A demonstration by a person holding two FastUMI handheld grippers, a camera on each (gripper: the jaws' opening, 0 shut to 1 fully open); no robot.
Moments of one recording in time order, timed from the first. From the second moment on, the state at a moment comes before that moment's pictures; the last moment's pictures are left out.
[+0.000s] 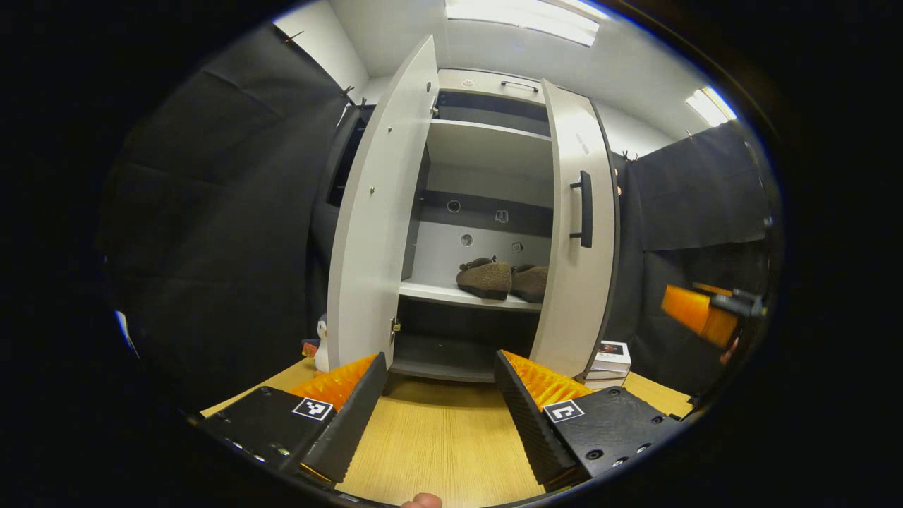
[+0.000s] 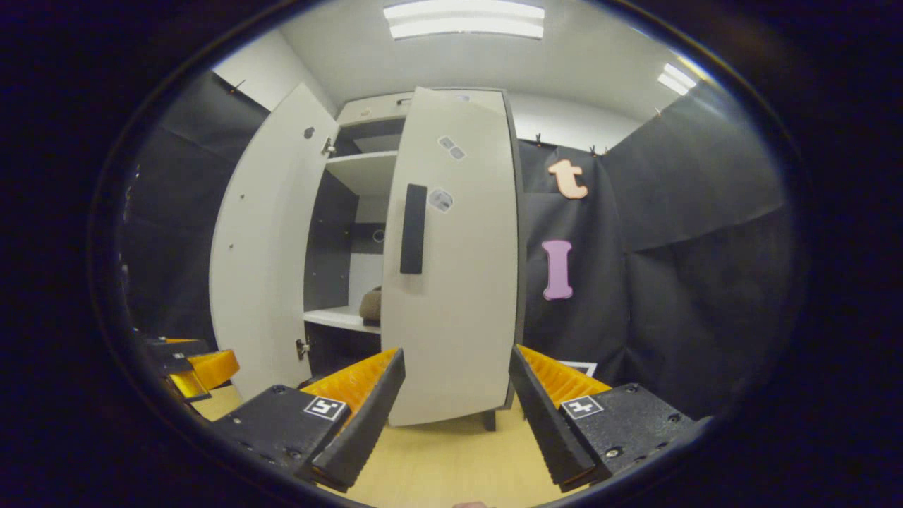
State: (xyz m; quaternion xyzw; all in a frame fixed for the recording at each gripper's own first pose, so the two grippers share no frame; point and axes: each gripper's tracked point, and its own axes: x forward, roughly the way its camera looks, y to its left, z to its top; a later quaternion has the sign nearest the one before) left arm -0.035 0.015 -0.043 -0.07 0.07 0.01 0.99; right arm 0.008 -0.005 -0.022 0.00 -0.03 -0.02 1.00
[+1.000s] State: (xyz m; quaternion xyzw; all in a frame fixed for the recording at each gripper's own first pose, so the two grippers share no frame) left arm 0.048 0.245 0.080 -0.04 -0.02 0.16 0.99; right arm -0.015 -0.019 -0.080 -0.01 0.04 -0.03 1.00
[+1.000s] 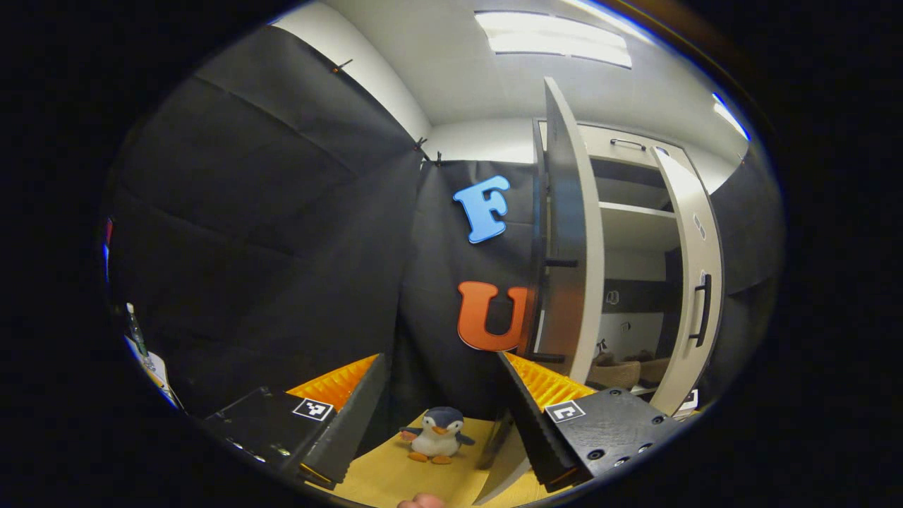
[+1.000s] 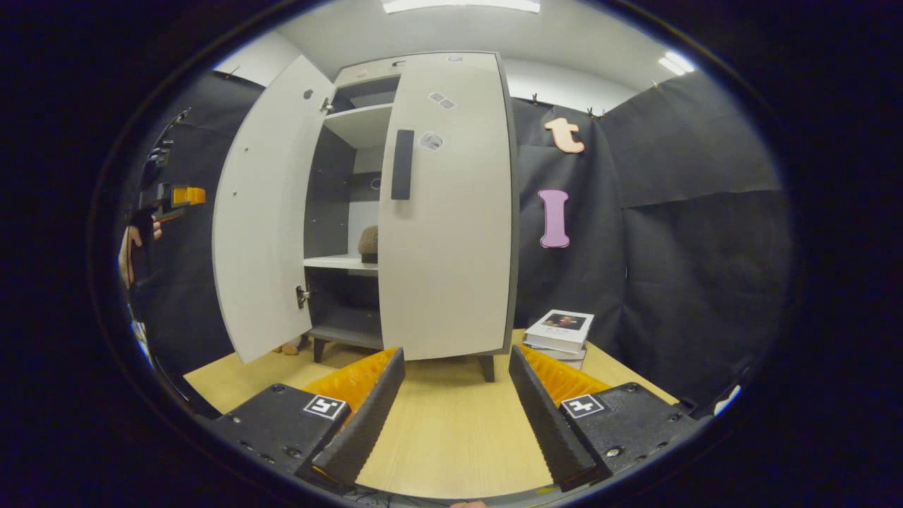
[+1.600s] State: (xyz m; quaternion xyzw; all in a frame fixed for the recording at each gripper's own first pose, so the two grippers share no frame) left arm 0.072 0.240 0.089 -0.05 -0.02 0.12 0.99; right arm -0.013 -0.030 -0.076 0.01 0.04 -0.05 1.00
